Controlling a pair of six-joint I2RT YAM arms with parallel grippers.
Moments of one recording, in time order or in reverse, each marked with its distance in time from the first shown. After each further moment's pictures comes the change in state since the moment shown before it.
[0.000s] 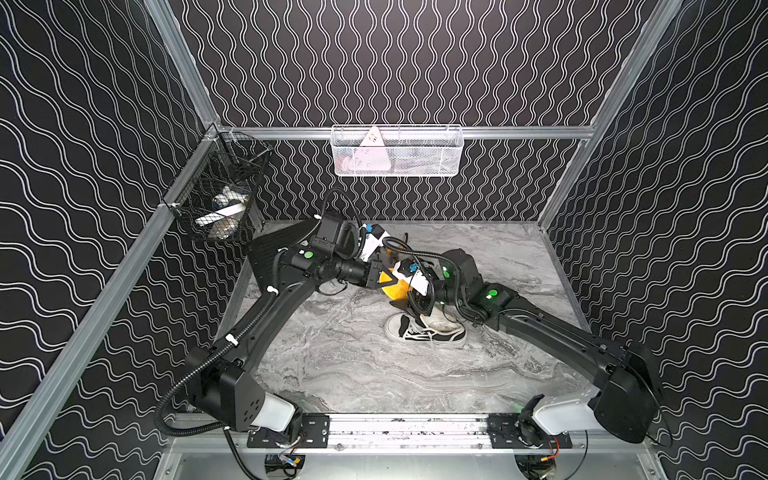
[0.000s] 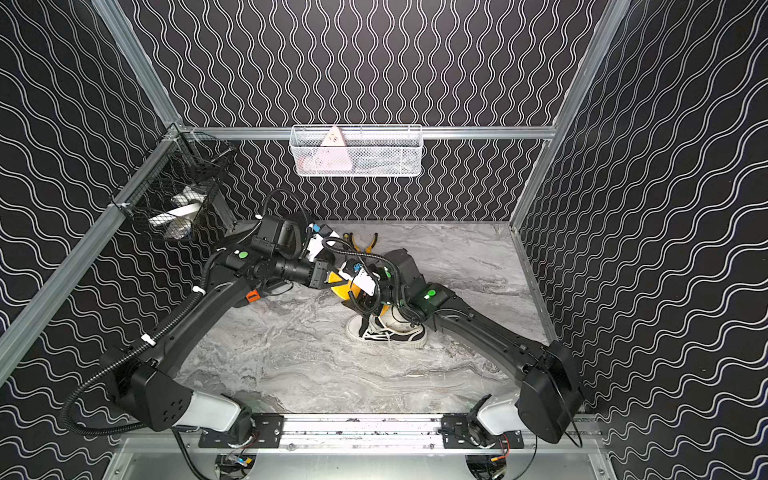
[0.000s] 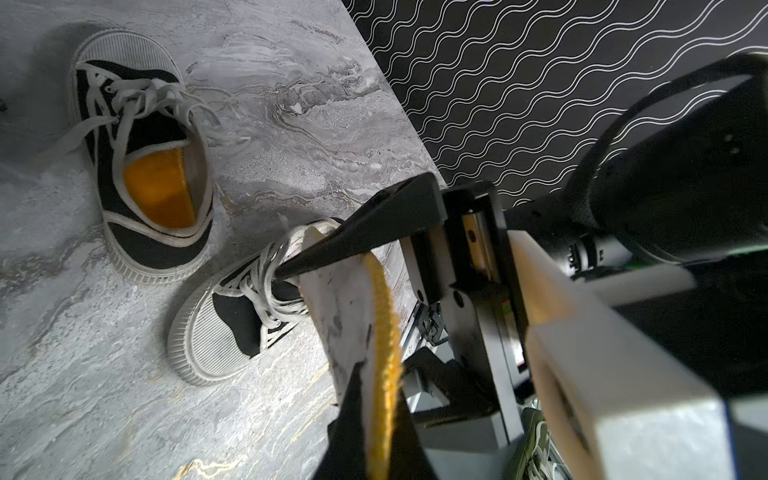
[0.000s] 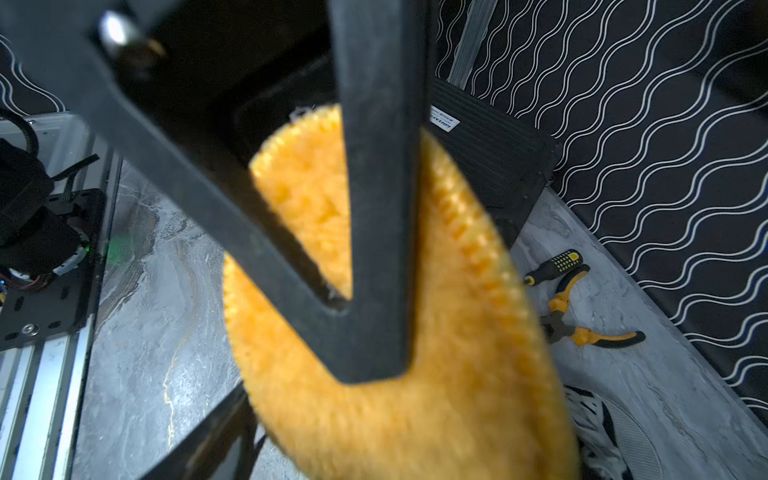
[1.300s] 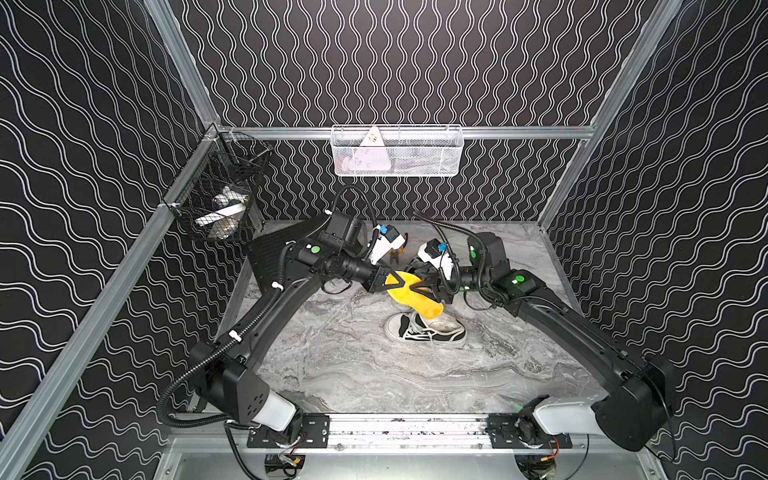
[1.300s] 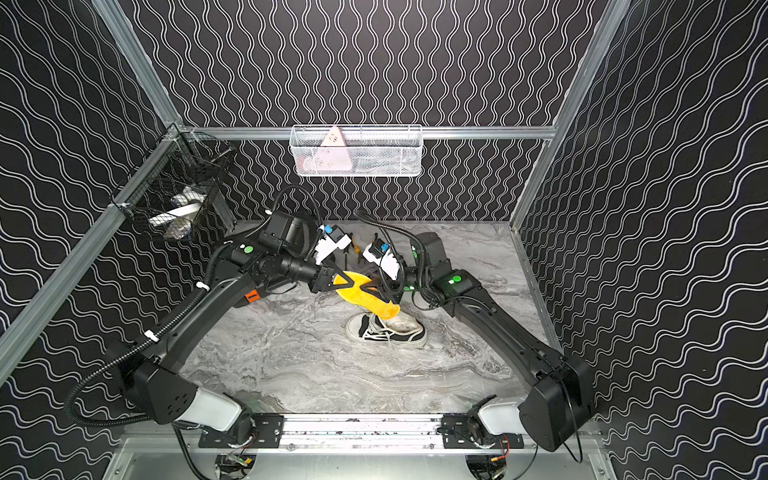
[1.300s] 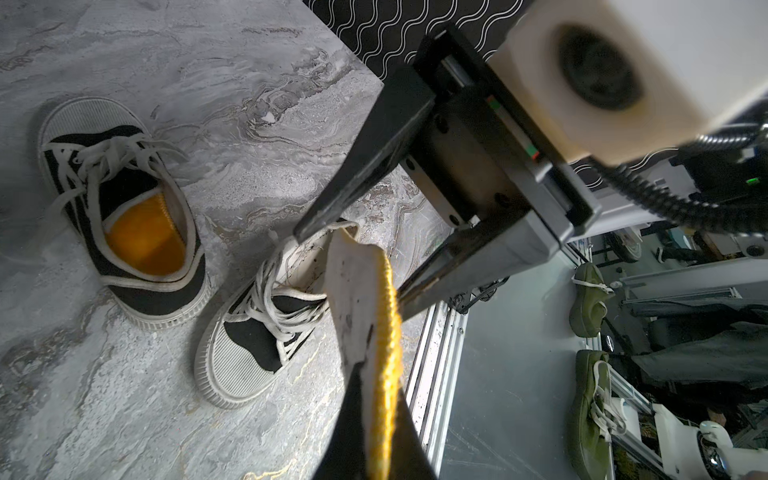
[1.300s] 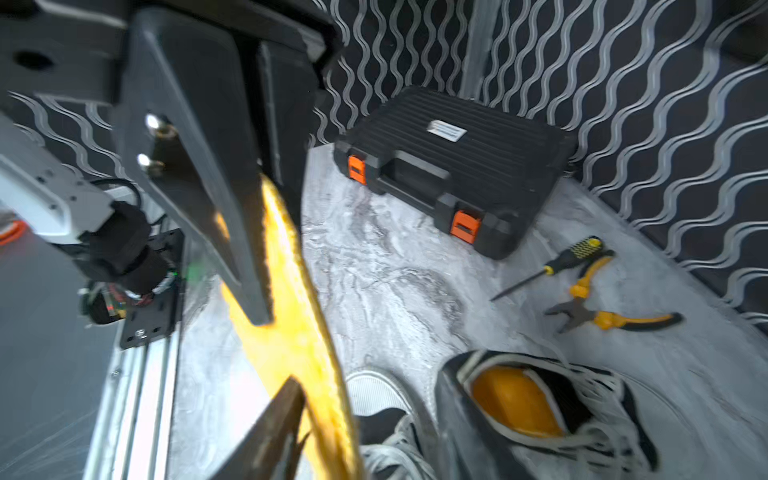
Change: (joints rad) left arm -0.060 0.044 0.102 -0.112 -0.015 0.272; right arm -0.200 -0.041 0.080 -0.154 -0.312 0.055
